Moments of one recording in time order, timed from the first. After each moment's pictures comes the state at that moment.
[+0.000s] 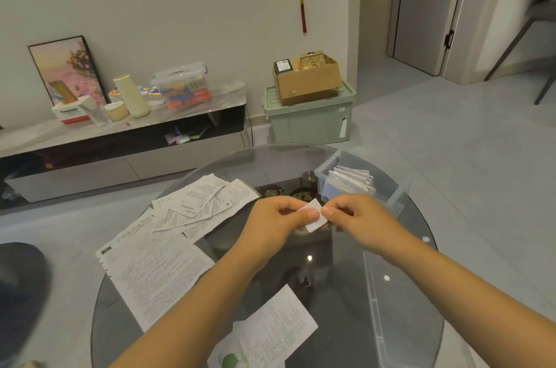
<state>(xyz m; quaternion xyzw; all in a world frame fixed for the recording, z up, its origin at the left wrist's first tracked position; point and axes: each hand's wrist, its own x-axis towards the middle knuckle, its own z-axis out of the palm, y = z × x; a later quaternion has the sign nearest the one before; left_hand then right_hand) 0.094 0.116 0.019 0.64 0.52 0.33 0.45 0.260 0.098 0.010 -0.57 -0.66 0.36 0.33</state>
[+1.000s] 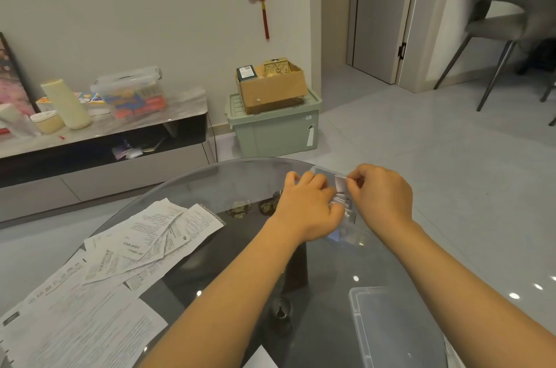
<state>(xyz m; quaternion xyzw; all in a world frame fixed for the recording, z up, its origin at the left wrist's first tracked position) 0.192 0.224 -0.010 0.92 0.38 0.10 -0.01 0.321 0.181 -0.005 -0.78 -0.54 -0.02 0.32</state>
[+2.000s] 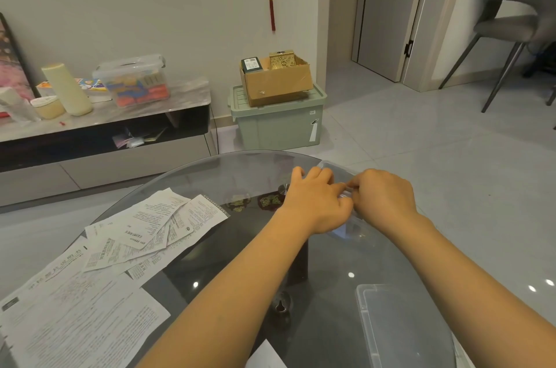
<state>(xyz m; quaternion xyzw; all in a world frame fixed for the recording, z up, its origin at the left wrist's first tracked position) 0.194 0.225 -0.006 0.91 0.40 0.05 0.03 0.315 0.189 -0.006 -0.79 -0.60 -0.03 0.10</state>
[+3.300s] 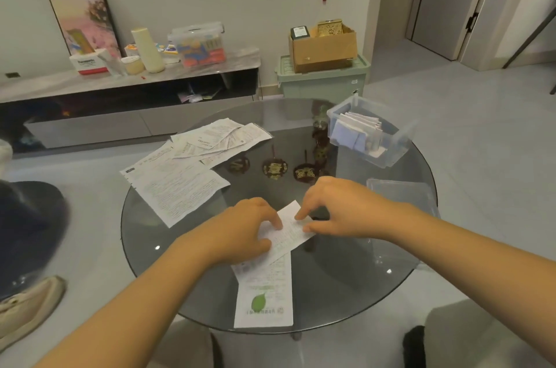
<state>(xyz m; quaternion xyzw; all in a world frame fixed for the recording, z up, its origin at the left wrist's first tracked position) 0.016 0.021 -0.014 0.83 0.52 -0.05 0.18 0.220 0.039 -0.022 -0.44 -0.89 0.12 0.05</state>
